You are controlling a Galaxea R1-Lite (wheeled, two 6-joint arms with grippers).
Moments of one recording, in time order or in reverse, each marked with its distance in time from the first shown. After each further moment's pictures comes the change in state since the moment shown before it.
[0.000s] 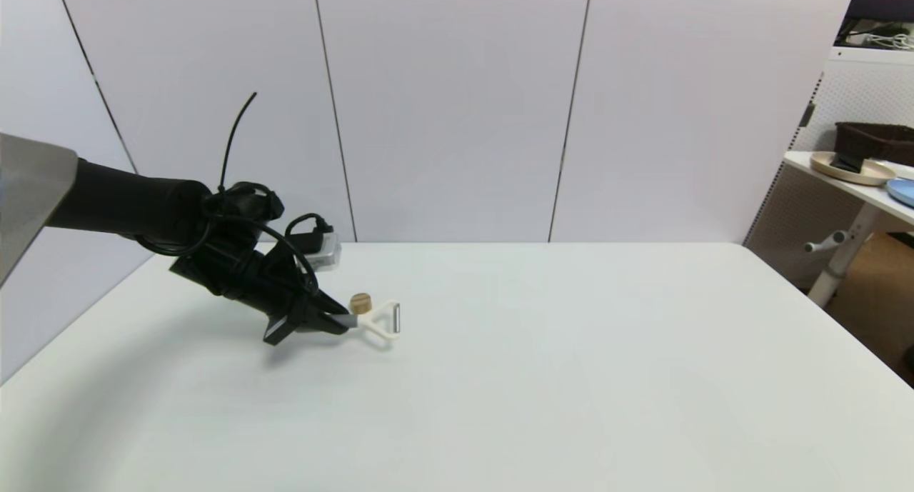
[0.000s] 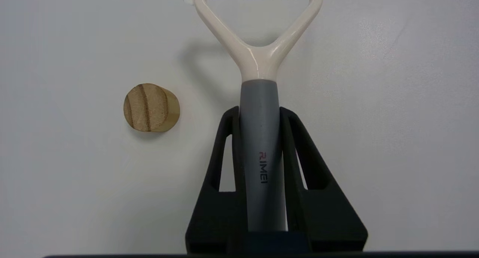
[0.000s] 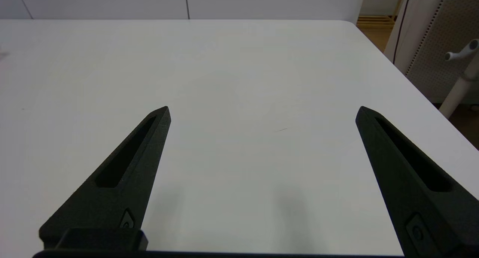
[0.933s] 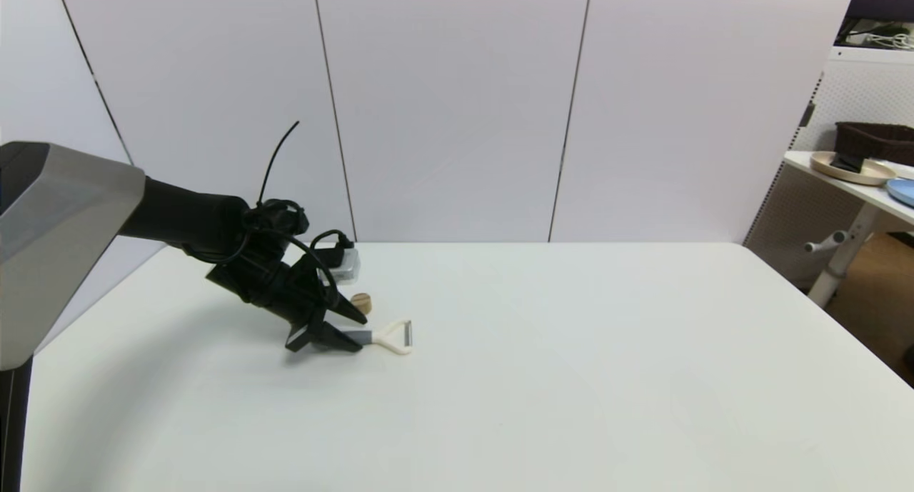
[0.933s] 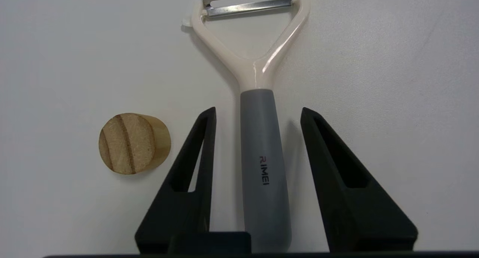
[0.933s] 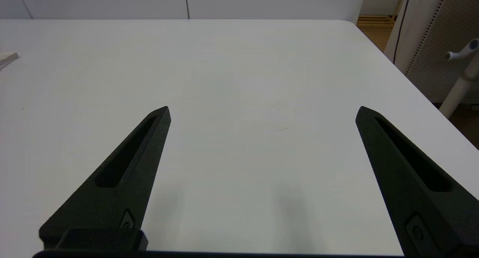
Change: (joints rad) left arm -0.023 0.107 -0.061 0.007 -0.020 0.052; right arm 0.000 0.000 0.000 0.000 0.000 0.000
